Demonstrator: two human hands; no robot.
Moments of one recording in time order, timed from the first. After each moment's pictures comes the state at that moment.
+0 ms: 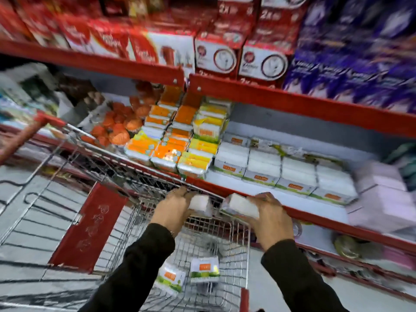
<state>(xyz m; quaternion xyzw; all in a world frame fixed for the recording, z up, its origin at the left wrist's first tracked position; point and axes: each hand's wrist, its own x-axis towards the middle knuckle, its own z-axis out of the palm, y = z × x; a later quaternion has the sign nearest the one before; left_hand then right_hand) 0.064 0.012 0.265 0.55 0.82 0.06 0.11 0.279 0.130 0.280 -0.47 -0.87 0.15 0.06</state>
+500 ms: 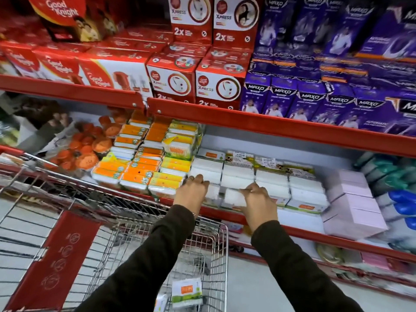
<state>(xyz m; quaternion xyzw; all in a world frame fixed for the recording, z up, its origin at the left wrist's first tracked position) 0.105 0.158 0.277 0.59 0.80 -0.02 0.04 0.283 0.227 0.267 -0.49 -0.87 0.04 0.02</state>
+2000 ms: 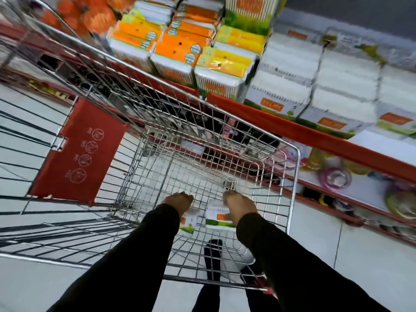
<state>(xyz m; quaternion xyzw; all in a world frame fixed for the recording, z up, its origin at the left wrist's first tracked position) 0.050 -0.063 -0.007 0.52 0.71 -0.25 0.41 0.218 0.059 0.002 -0.30 -0.88 0.25 -0.28</state>
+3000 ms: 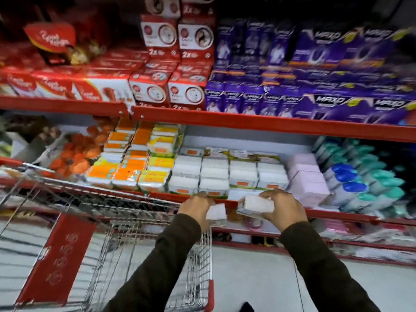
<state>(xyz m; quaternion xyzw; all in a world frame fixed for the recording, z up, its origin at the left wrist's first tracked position) 0.201 0.093 0.335 0.65 0.75 0.00 0.16 0.428 0.190 0.337 -0.56 -0.81 0.15 0.05</state>
